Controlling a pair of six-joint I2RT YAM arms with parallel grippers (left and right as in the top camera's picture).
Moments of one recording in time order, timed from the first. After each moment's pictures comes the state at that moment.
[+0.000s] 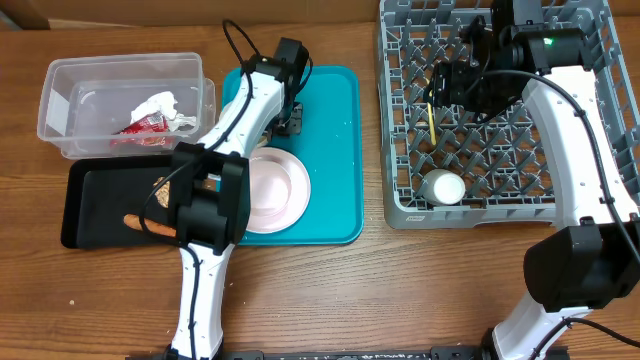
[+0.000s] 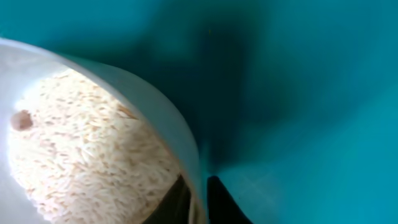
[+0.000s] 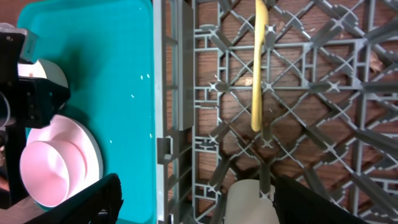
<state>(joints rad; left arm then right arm) -0.31 2.39 2.01 -1.08 -0.19 -0.26 0.07 1.90 1.92 -1.24 -0.27 0.15</state>
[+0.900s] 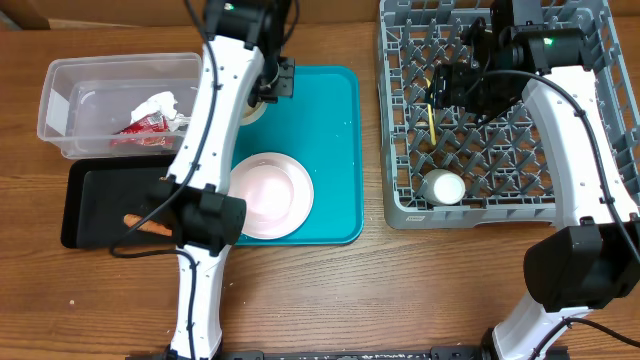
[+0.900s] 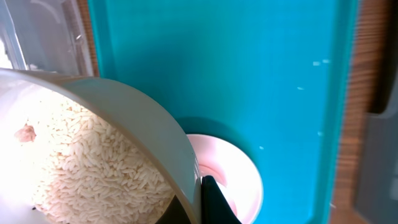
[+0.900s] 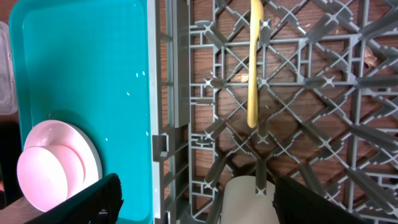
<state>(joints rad) -0.28 2.36 2.67 -1.68 -0.04 -0.24 0.07 1.90 1.92 -1.25 -0.26 0.15</state>
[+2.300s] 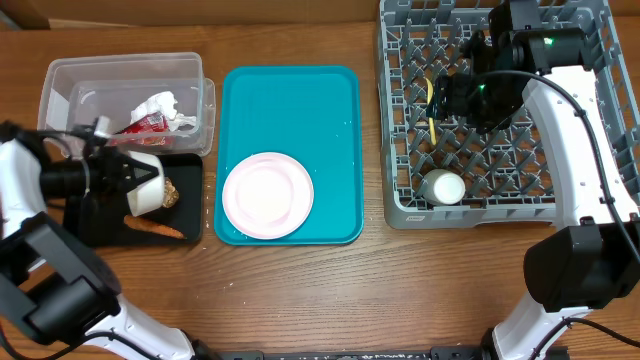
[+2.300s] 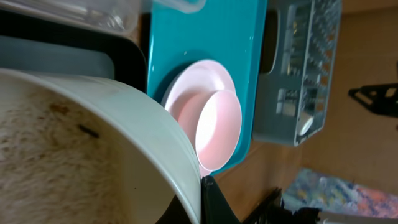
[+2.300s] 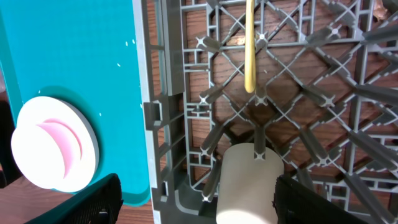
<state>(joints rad) 0.66 1.94 1.55 -1.44 0.89 0.53 0.07 1.90 1.92 -1.36 -0.26 0.15</state>
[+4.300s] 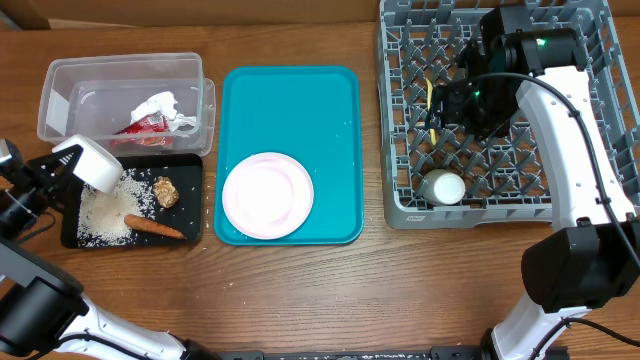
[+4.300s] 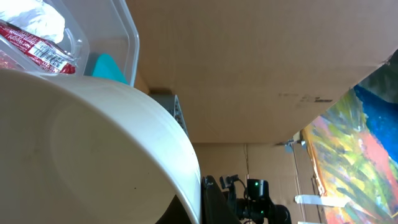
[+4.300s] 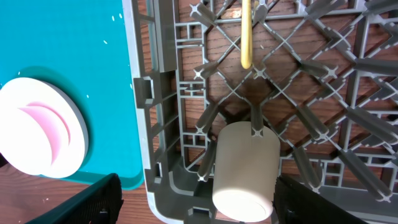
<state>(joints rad) 0.94 2.05 1.54 -1.49 1.53 0.47 0.09 1.90 1.92 -1.42 -0.23 0.15</state>
